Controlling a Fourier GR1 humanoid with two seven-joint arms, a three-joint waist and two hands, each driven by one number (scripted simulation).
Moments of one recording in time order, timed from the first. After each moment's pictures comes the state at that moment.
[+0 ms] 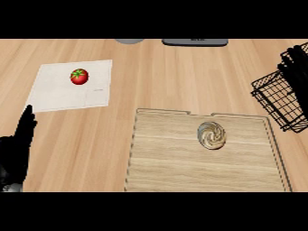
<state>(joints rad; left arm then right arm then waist) 0.08 0.46 -0.17 -1.61 0.08 0.45 0.20 -0.31 -0.54 0.03 -1.44 -0.48 -0.07 0.11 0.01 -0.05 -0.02</state>
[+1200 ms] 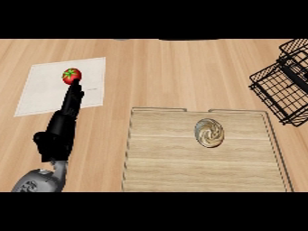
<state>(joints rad) -0.14 0.27 -0.28 -1.60 0.06 0.40 0.06 -0.23 -0.70 -0.18 -1.51 -0.81 0.68 0.07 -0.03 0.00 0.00</state>
